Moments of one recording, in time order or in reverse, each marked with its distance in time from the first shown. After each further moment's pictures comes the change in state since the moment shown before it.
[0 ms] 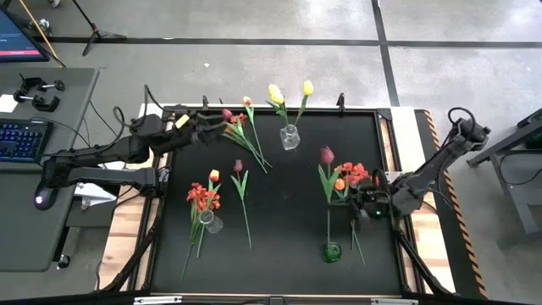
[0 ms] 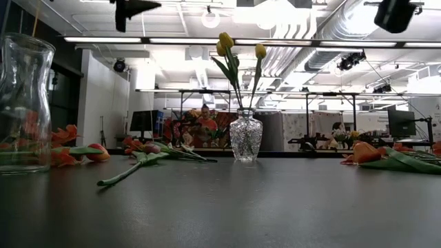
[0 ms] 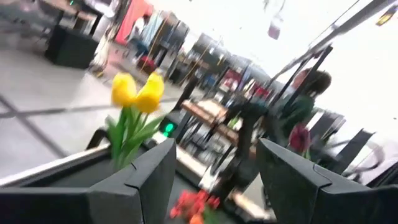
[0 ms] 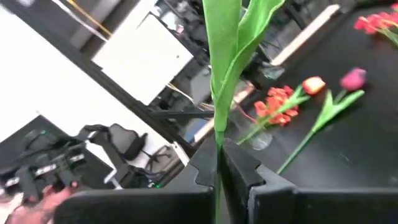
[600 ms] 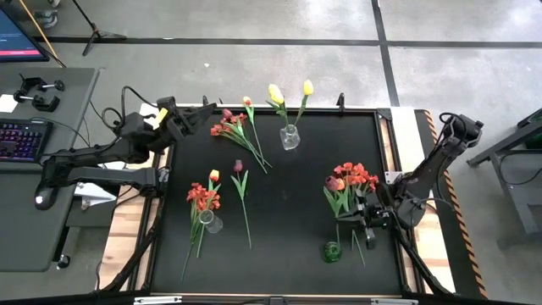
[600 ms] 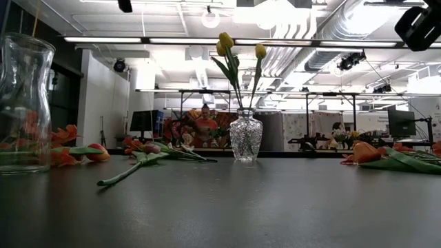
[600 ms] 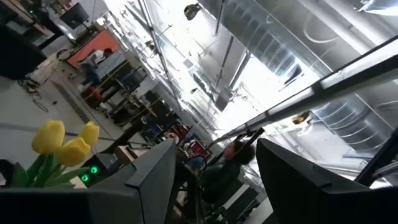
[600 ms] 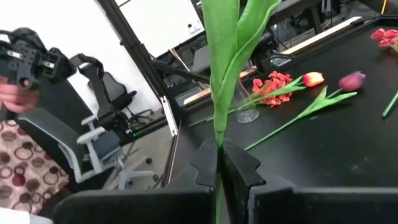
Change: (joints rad) left arm -0.014 0.001 0.000 0.302 -0.033 -0.284; right arm 0.154 -0.001 -0.128 0.037 0.056 -0.224
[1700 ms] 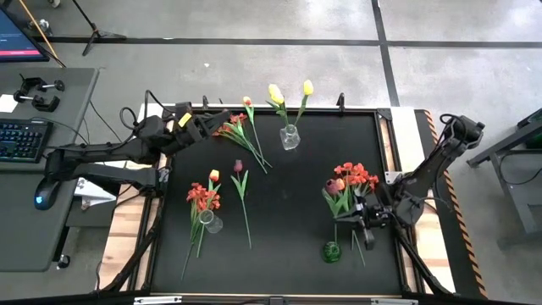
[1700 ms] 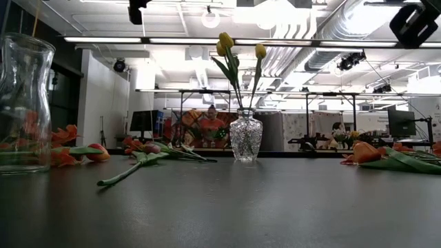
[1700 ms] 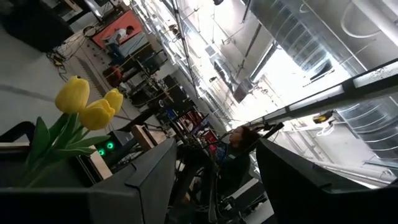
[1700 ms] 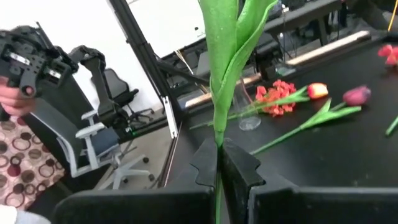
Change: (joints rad) left arm -0.043 0.121 0.000 0.008 -0.069 -0.079; right arm -0.023 0.025 -0.006 0.053 -0.041 -0.069
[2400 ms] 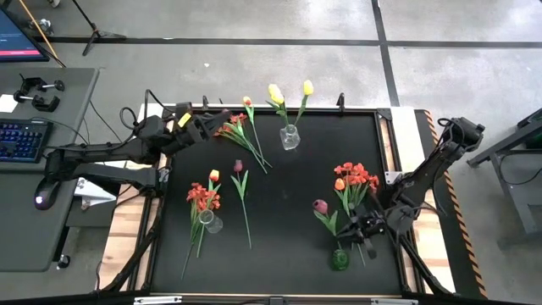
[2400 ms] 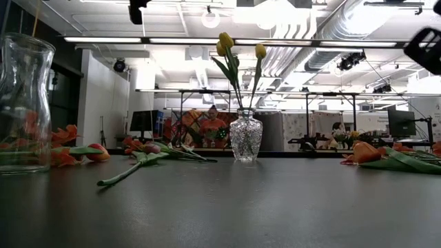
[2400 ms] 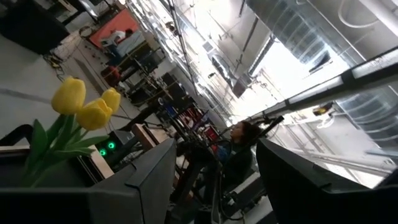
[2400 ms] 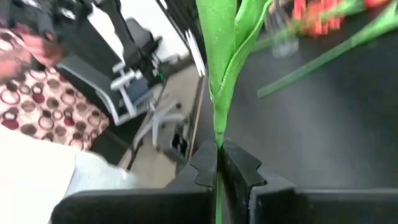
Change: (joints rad) left arm 0.000 0.000 0.000 -0.001 0.025 0.035; right arm 0.001 0.064 0.000 -0.148 -0.254 0.271
